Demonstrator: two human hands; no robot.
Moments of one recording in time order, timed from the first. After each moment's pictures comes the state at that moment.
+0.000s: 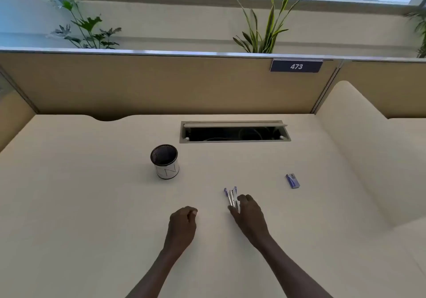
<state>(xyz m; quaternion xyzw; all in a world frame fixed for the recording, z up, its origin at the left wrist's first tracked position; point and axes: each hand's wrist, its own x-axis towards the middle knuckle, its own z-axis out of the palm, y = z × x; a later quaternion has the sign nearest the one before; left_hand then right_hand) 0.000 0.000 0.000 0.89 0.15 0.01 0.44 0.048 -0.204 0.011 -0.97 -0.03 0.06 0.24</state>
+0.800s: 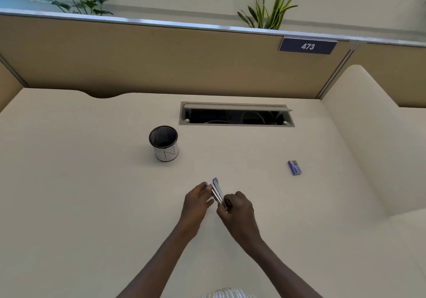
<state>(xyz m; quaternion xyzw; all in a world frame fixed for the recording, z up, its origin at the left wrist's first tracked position) 0.013 -0.035 0.031 0.58 0.22 -0.09 0.78 0.007 -0.173 0.025 -0.94 -0.05 -0.01 0.35</state>
